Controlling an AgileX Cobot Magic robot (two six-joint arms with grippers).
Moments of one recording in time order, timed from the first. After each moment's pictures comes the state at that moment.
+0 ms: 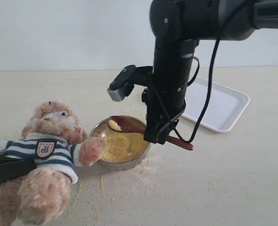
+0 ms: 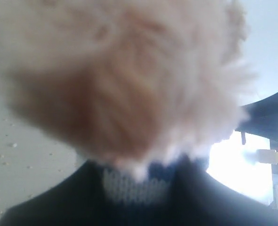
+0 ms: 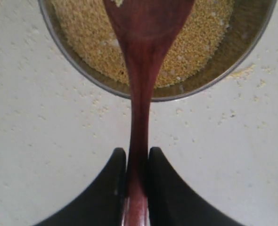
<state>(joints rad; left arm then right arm) 0.29 1.43 -0.19 -1.73 0.94 1.42 0.66 1.97 -1.58 0.14 1.22 -0.63</state>
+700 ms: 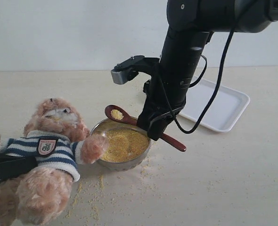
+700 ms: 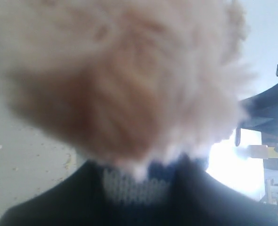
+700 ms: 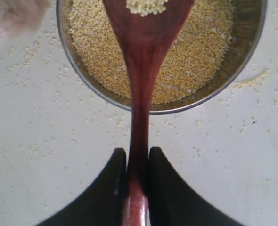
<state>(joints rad) 0.29 1.43 -0.19 -1.73 0.98 1.42 0.61 1.95 -1.58 0.28 1.22 -0.59</state>
